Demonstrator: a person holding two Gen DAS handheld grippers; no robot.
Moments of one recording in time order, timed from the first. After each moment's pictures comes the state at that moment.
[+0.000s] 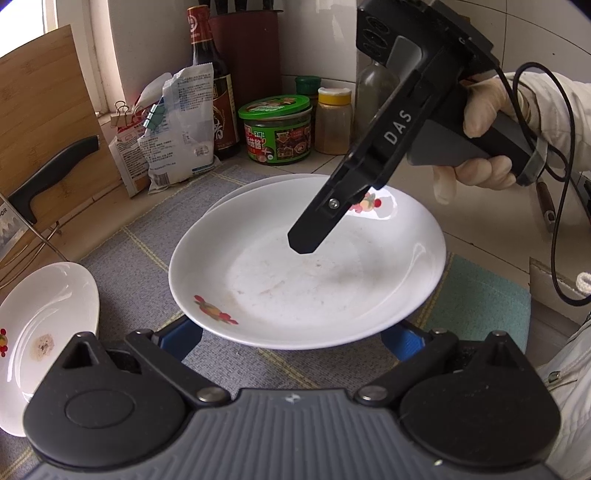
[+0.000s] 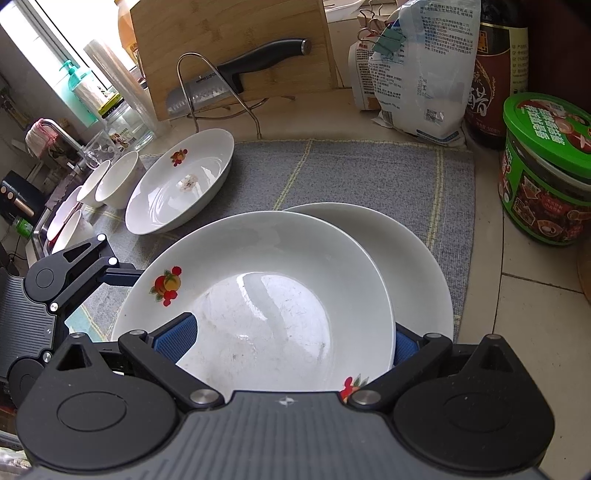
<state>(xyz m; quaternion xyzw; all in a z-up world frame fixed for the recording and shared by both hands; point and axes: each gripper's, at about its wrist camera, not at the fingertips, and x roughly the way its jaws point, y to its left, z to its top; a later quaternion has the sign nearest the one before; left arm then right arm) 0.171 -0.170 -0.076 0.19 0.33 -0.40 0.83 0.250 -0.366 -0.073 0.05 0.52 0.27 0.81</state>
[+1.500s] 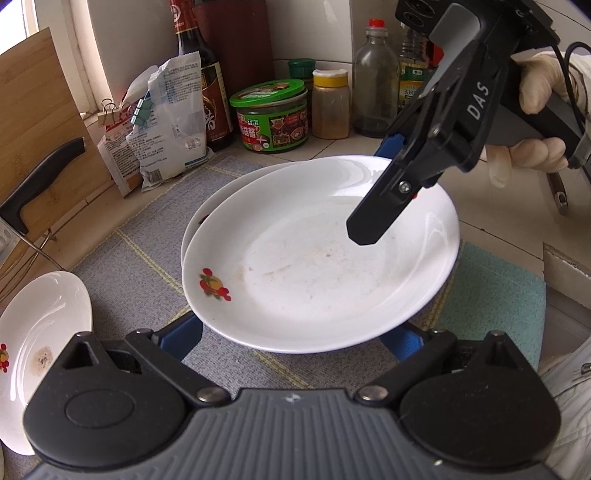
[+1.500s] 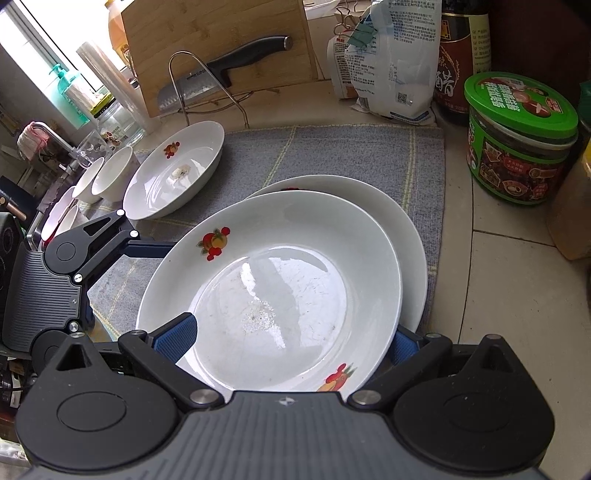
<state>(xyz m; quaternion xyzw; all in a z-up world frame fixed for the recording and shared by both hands) 0.176 -0.187 -0.085 0.23 0.34 -0.39 0.82 0.223 -0.380 -0.066 0.06 0.52 0.24 0.82</state>
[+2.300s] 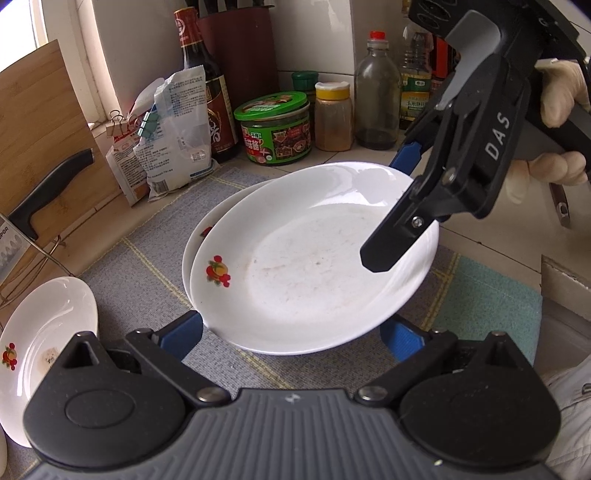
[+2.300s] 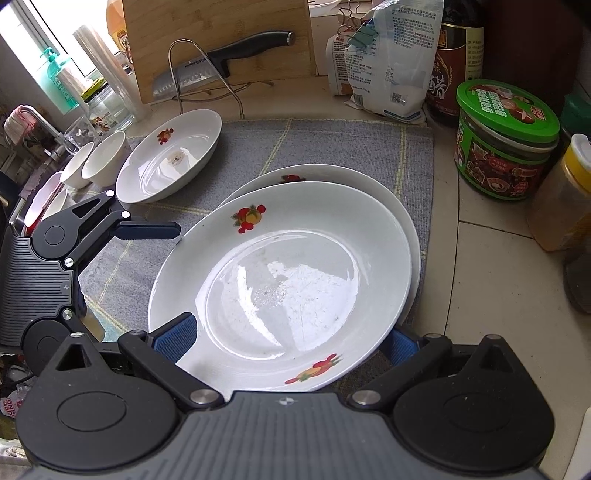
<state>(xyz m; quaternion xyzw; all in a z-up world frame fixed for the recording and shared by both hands) 0.168 -0.190 -0.076 0.22 0.33 -0.38 0.84 0.206 -0.370 -0.056 0.02 0.53 0.21 0.82</state>
